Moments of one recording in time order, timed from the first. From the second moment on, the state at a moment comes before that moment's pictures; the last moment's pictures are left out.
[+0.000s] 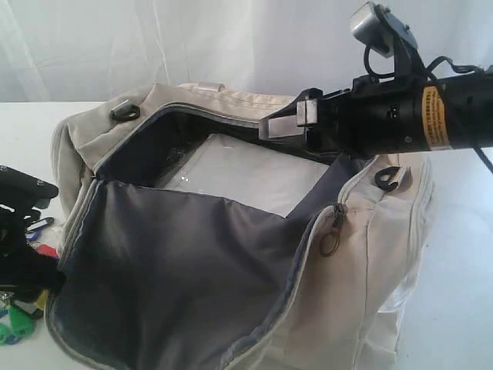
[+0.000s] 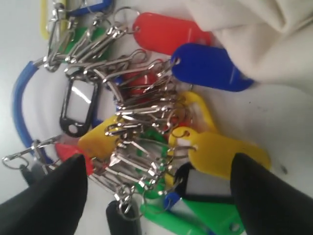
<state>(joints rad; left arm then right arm) -0.25 1.54 -0.71 0.49 0.68 -0.43 0.11 1.42 -0.90 -1.74 -0.71 2.02</state>
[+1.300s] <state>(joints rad) -0.53 1.77 -0.86 0.66 0.19 -0.79 0.11 1.42 -0.89 -1.74 -0.83 2.02</state>
